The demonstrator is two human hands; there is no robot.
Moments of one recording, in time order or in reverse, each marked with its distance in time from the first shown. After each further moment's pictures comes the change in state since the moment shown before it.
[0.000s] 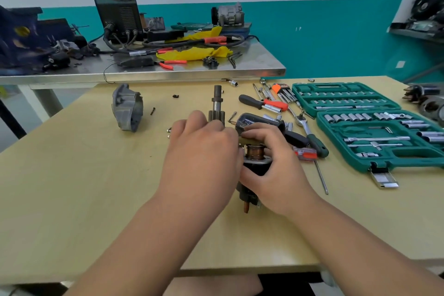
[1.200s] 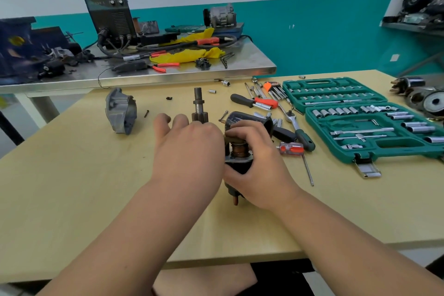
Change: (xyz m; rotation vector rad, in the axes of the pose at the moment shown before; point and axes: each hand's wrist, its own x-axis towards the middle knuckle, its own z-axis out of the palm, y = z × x) left_hand 0.011 0.010 0.001 0.230 -0.152 -0.150; right_hand -0.003 -0.006 -0.001 -0.080 0.004 -0.082
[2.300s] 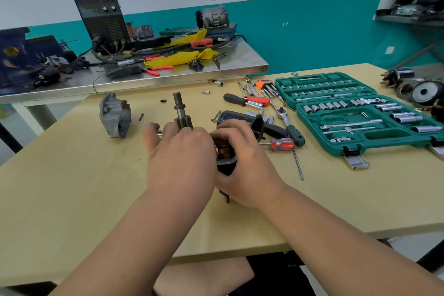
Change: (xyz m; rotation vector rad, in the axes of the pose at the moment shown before) left_hand -0.010 0.010 0.007 -0.014 0.029 -0.075; right_hand -0.003 -0.009 0.001 -0.048 0.026 -0.100
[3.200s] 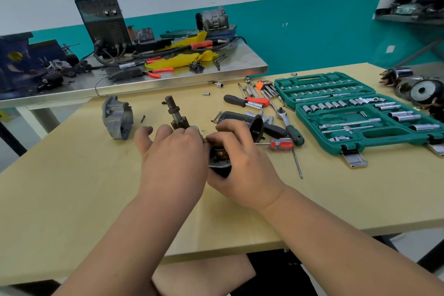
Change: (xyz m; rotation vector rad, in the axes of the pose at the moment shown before) left_hand -0.003 -0.013 0.001 -0.147 0.043 0.017; right_hand -0.002 0.002 0.004 -0.243 0.076 -0.175
